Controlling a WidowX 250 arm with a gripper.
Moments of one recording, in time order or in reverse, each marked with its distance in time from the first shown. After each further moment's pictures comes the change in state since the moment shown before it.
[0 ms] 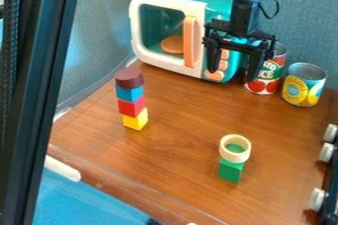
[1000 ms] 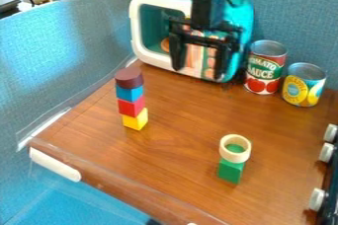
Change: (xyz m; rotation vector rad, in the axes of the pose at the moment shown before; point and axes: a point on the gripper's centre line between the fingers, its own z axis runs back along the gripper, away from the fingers) arm -0.060 0.037 0.027 -0.034 -0.048 0.006
